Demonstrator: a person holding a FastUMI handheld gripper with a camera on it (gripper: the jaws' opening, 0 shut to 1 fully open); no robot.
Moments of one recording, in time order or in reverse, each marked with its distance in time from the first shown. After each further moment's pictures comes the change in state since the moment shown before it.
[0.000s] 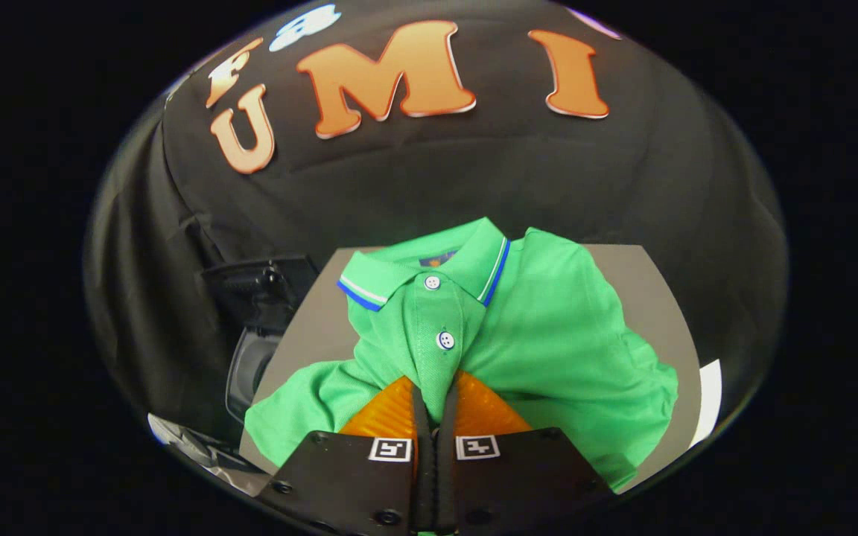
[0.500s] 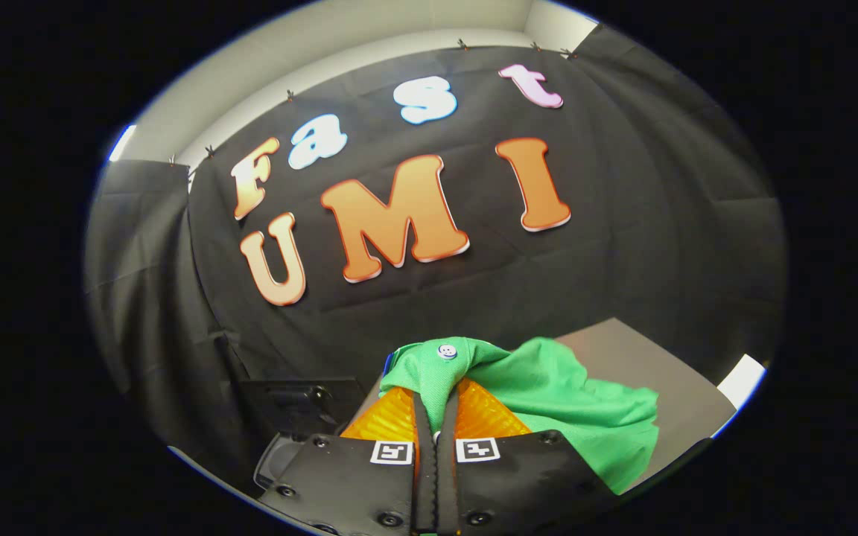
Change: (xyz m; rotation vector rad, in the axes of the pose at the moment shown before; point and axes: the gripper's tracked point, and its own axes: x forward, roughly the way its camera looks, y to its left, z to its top) arm -0.087 0.036 0.051 0.067 -0.589 0.053
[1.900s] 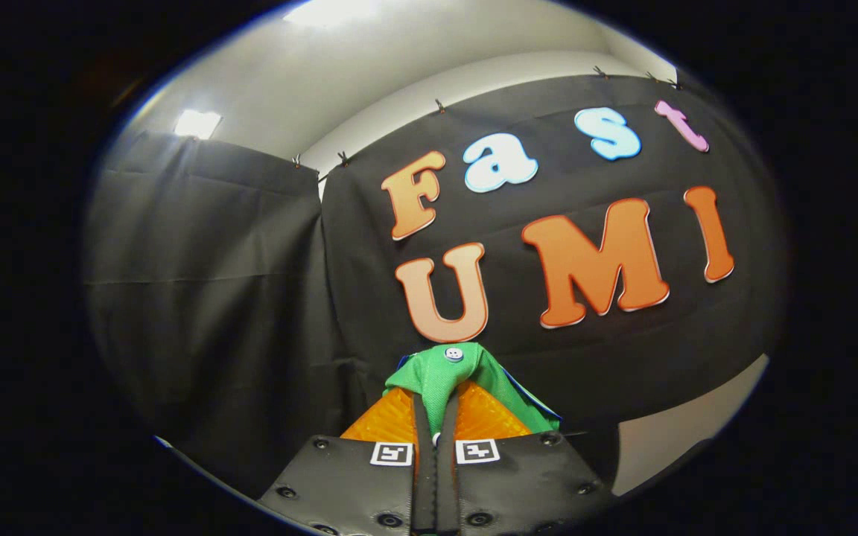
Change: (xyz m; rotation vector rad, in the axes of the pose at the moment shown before) arm 0.047 0.364 -0.008 -0.106 -0.084 0.431
